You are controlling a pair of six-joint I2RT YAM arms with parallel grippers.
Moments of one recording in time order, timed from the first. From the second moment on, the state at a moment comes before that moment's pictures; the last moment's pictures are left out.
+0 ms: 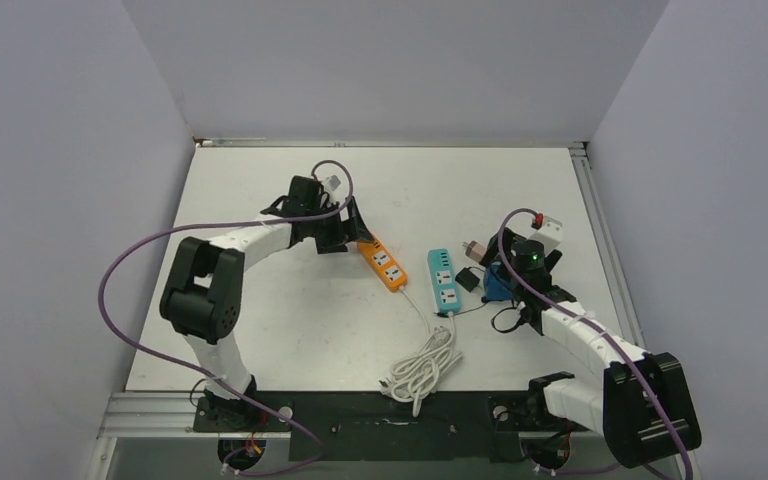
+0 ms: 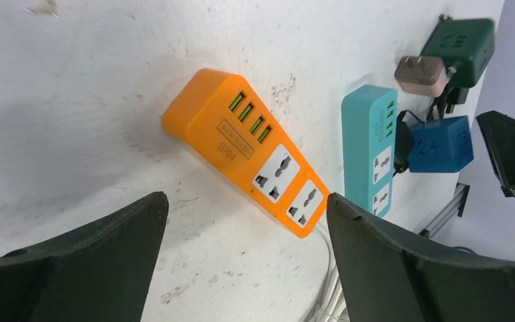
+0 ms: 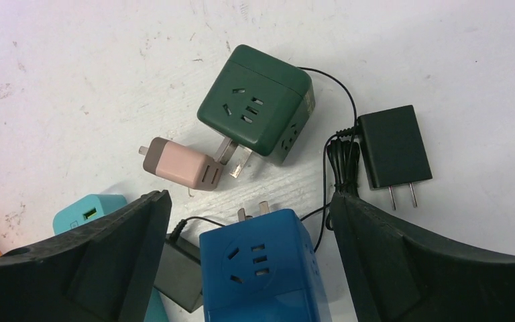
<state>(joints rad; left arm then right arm) -0.36 1.84 1.15 -0.19 0.47 -0.61 0.24 1.13 0.44 0.13 0.34 0.51</state>
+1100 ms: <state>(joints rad) -0.23 0.87 0.87 -0.30 -0.07 -0.29 0.50 0.78 0.46 0.24 0.45 0.18</state>
